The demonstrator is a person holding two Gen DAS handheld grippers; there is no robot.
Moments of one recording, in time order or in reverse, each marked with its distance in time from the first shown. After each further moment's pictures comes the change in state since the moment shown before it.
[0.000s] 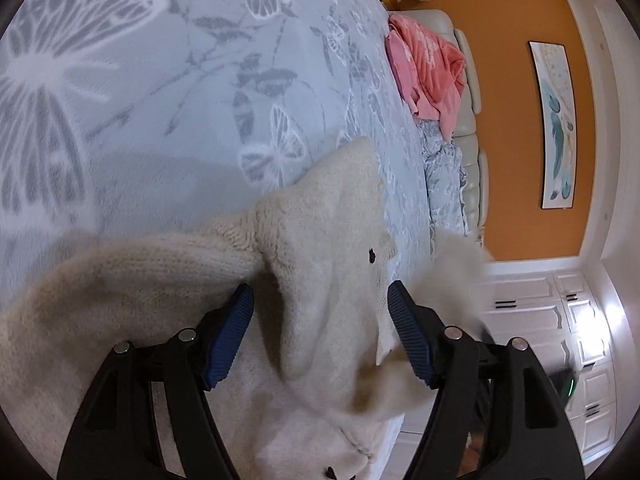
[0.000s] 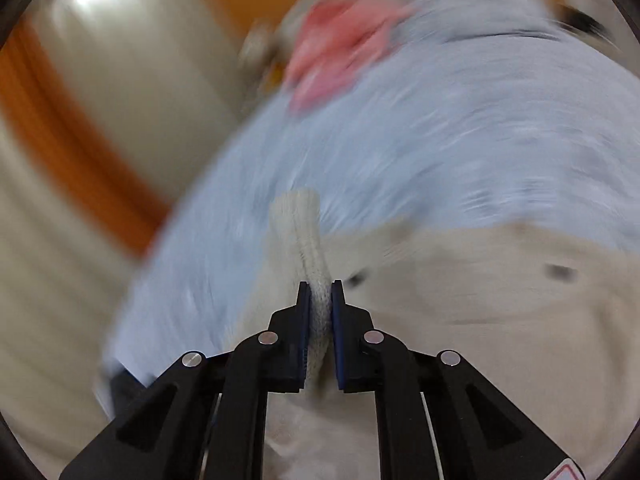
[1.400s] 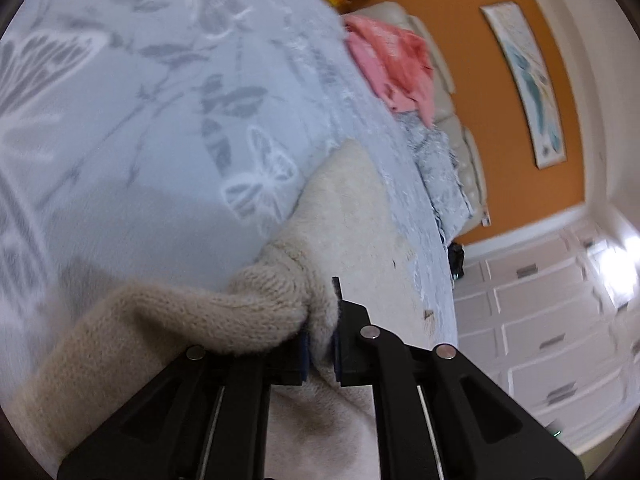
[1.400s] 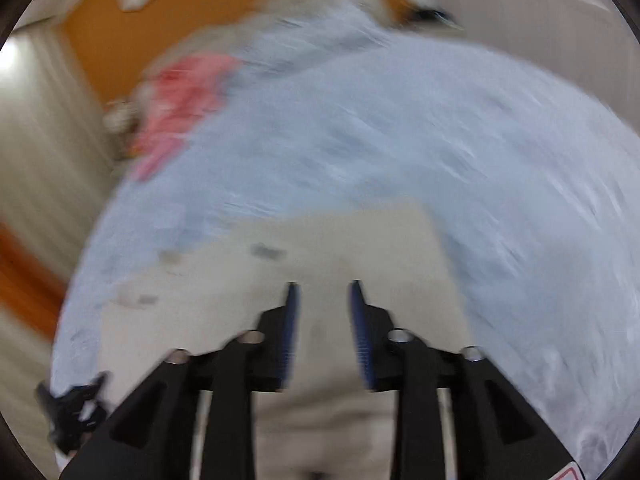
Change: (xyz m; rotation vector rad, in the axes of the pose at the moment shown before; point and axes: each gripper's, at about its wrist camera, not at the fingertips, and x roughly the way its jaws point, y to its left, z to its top) left arm 0.024 -0.003 0.008 0.268 -0.071 0.010; right arm -0.034 -0.055 -0.005 -0.048 -0.025 -0.209
